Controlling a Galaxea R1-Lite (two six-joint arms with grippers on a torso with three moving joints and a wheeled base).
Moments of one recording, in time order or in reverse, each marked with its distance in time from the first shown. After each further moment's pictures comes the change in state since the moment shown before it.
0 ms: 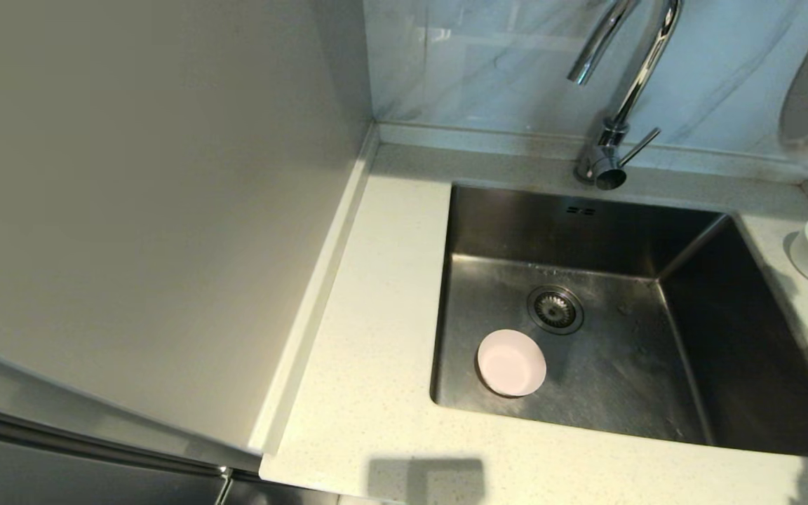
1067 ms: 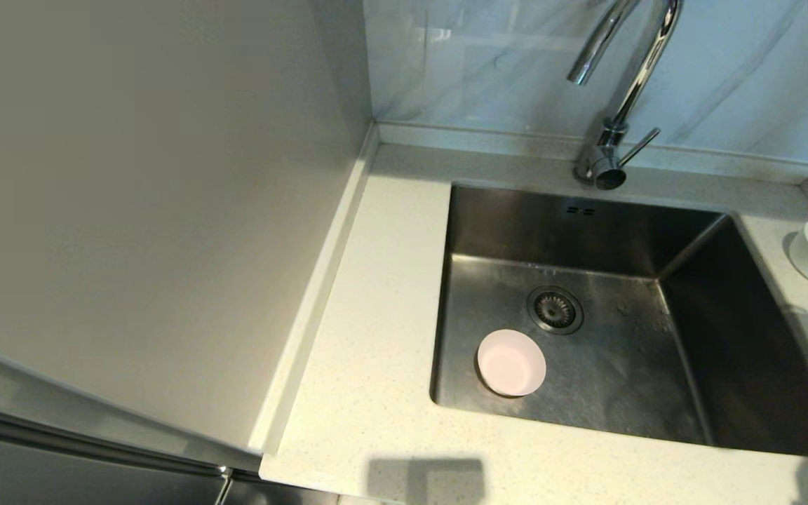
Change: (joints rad) left arm 0.000 0.000 0.000 0.000 -0.001 0.000; right arm -0.105 -0.028 0.252 -1.371 0.002 -0.851
